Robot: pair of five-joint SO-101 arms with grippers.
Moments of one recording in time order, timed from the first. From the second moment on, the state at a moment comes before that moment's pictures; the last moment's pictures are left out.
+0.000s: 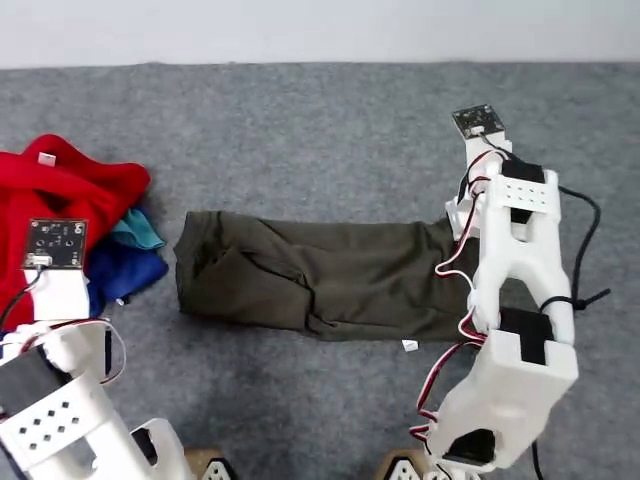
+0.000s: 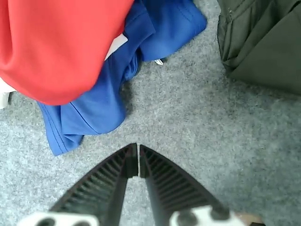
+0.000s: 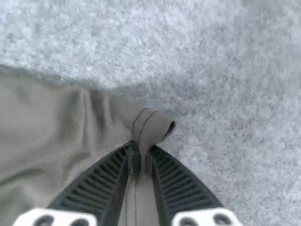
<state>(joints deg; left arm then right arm) -36.9 -58.0 43.6 94.5 -20.9 8.3 18.6 -1.0 63.5 23.3</state>
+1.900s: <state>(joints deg) -13.0 -58.0 40.5 94.2 -16.3 13.8 8.1 20.0 74.5 16.6</state>
